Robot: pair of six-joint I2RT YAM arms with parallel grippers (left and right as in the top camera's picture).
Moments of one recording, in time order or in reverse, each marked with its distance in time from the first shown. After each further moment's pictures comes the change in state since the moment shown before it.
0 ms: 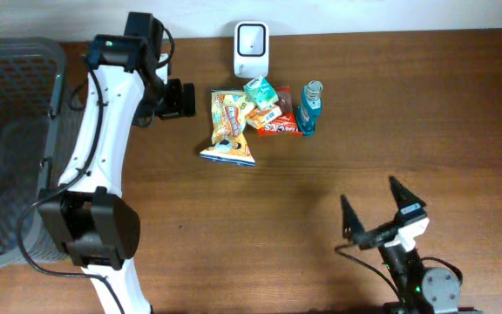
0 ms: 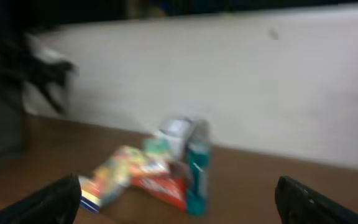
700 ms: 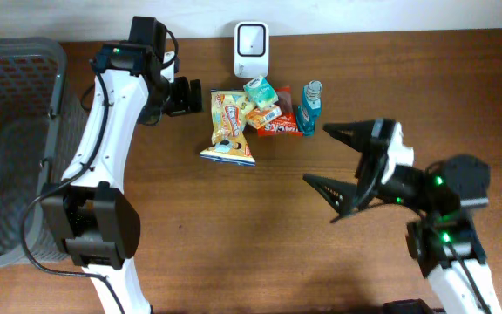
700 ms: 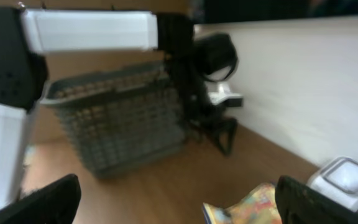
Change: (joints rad) left arm 0.000 0.001 -0.079 0.166 0.071 0.000; right arm 0.000 0.932 0.680 0.143 -0.764 0.146
